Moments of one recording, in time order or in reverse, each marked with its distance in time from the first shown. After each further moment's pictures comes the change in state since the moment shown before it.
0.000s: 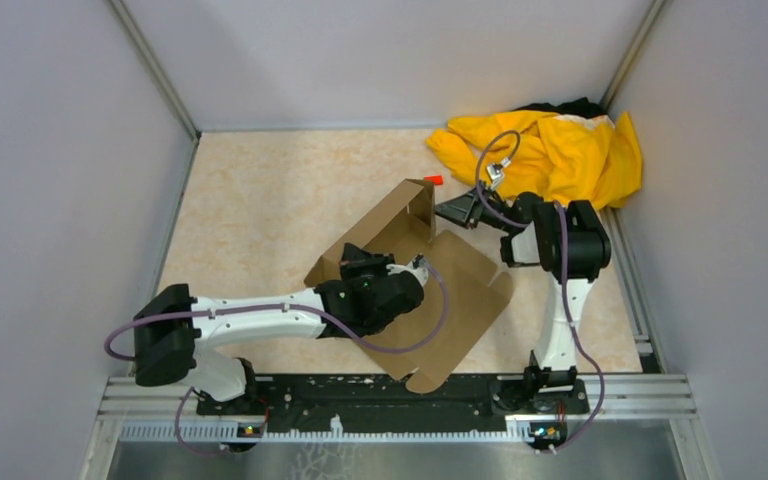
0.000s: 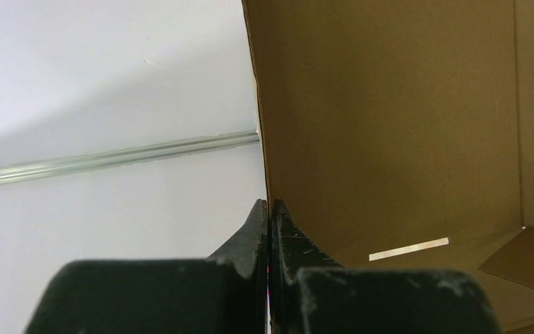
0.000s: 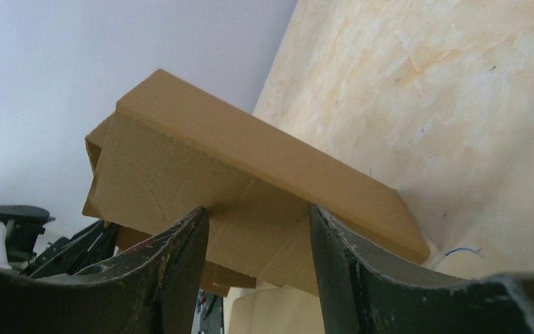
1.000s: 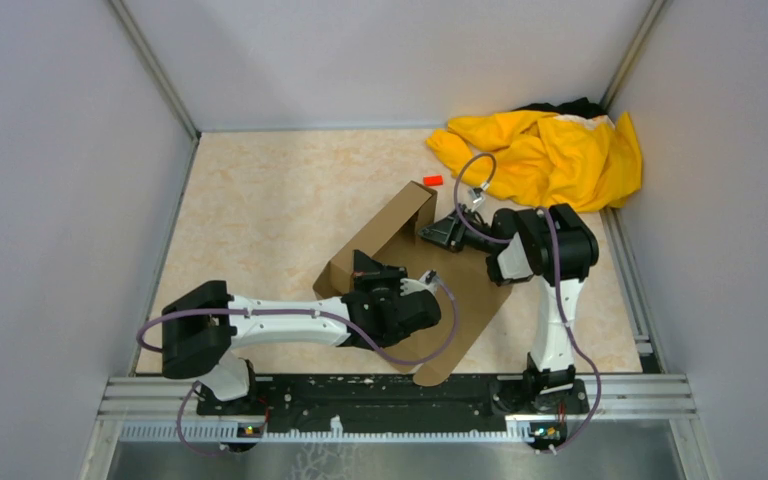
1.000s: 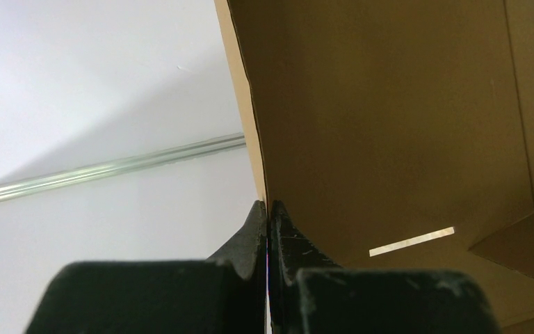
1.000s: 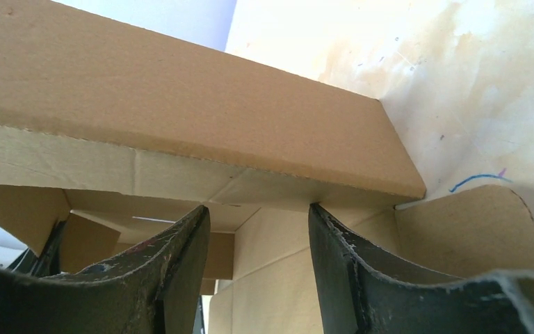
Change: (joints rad) left arm -0.063 0.143 0.021 -0.006 -0.102 0.004; right arm 0.122 0.011 -0.137 -0.073 0.142 -0.143
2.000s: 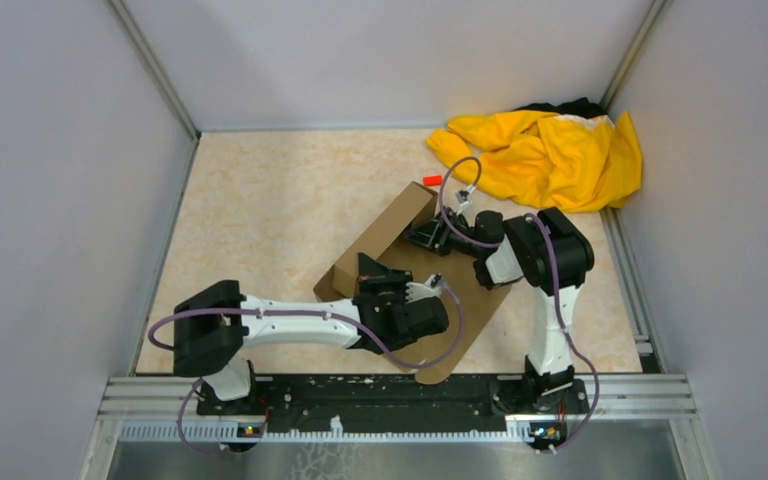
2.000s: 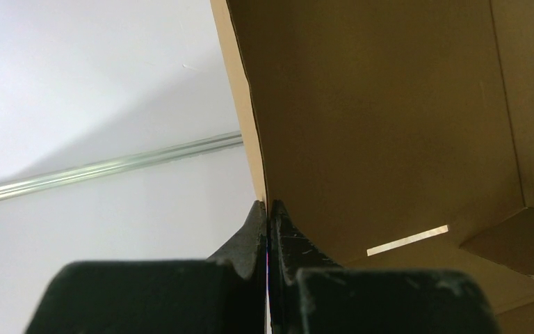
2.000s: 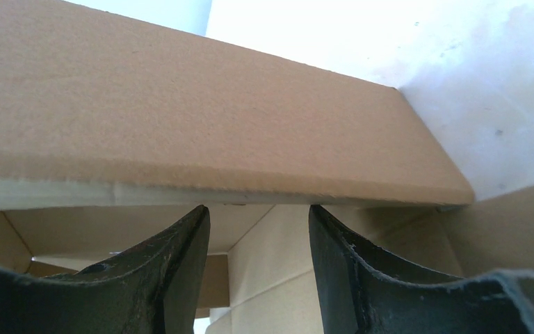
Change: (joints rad) left arm -0.025 0.055 0.056 -0.086 -0.029 -0.076; right arm 0.106 -0.068 -0.029 -0.111 0.191 -0.053
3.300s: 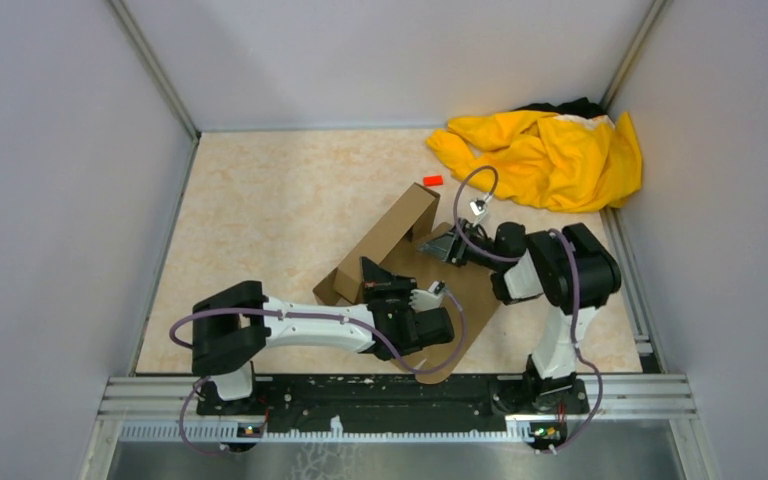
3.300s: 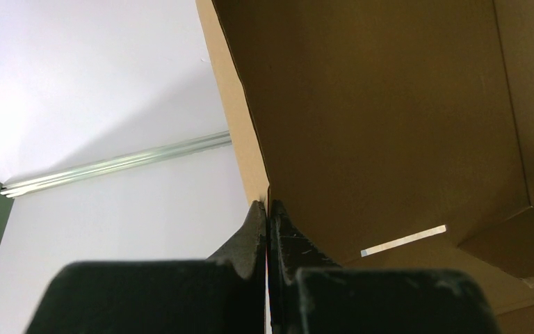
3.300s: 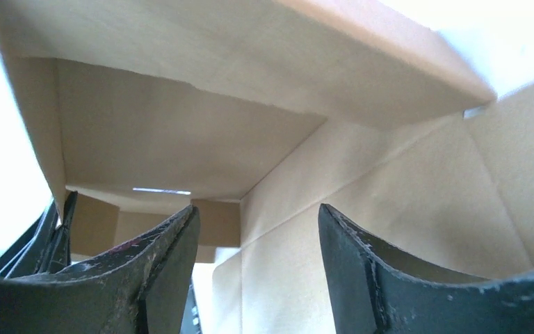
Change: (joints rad) left arm -0.027 0.093 0.027 -0.074 -0.074 -0.070; right arm -0.061 -0.131 -0.192 0.105 -0.119 -0.034
